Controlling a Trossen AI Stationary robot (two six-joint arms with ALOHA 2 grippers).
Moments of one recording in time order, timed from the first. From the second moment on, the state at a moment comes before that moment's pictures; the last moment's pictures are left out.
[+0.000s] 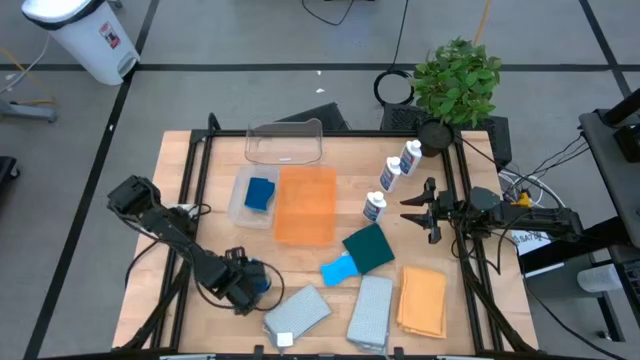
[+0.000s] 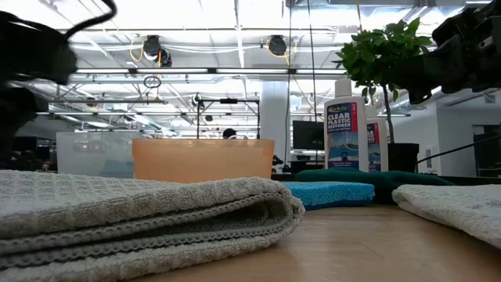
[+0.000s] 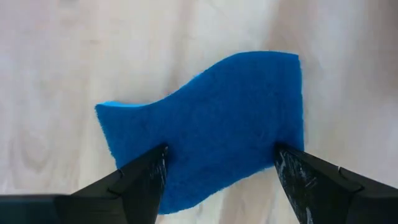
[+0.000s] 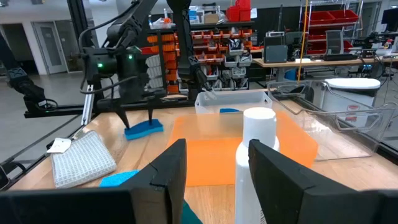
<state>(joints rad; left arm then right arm) -0.69 1.65 0.90 -0.71 -0.17 -0.96 -0.07 0.02 0.01 0.04 -0.05 0.07</state>
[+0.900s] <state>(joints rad) -0.41 1.66 1.04 -0.71 0.08 -0.67 -0.07 0.02 0.01 0.04 -0.05 0.07</state>
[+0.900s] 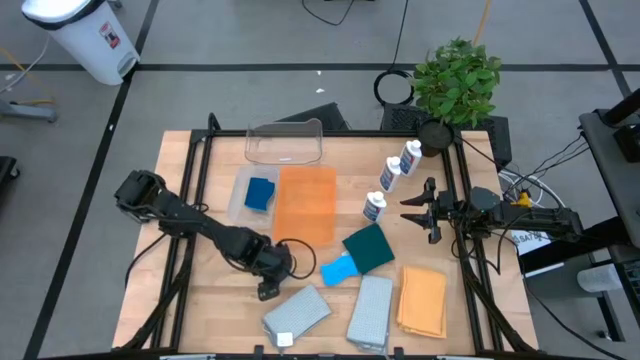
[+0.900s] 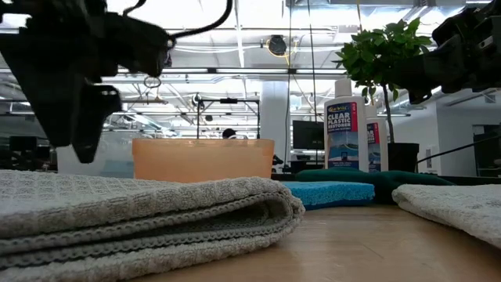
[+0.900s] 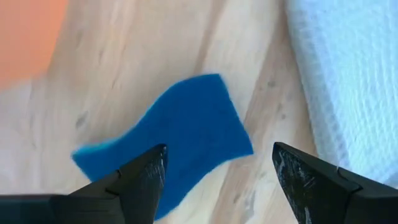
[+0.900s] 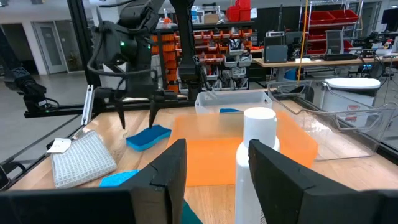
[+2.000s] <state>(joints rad) -0.47 1.74 1.03 -0.74 -0.05 -0.10 -0.07 0.02 0.01 0.04 -0.05 0.07</state>
